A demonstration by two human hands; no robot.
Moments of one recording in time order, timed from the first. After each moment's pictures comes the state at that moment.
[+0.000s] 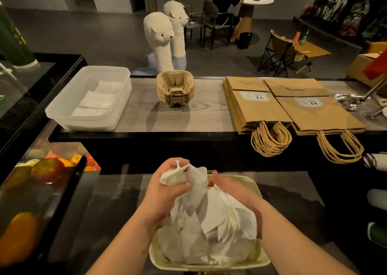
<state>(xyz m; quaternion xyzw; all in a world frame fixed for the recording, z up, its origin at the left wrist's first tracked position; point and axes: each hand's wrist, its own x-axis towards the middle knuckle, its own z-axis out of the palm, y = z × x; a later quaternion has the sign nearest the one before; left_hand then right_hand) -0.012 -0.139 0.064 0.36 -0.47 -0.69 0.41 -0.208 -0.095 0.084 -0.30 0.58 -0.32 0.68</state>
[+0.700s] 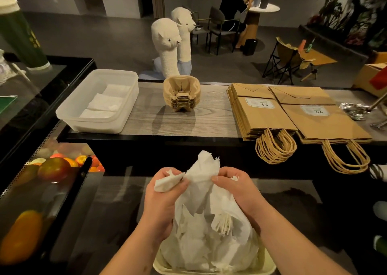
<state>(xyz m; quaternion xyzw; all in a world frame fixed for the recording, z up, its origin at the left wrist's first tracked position) -0.013 -0.123 0.068 0.43 -0.40 -0.65 0.49 -0.206 -0.098 0.094 -0.36 0.59 -0.44 0.57</state>
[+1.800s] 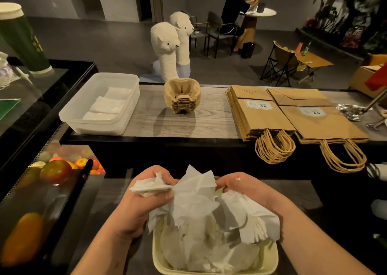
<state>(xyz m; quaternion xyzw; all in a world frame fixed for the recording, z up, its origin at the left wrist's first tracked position) 0.041 -0.136 0.097 0.26 -0.51 -0.70 0.43 -0.232 -0.101 0.107 -0.52 0.55 -0.27 0.60</state>
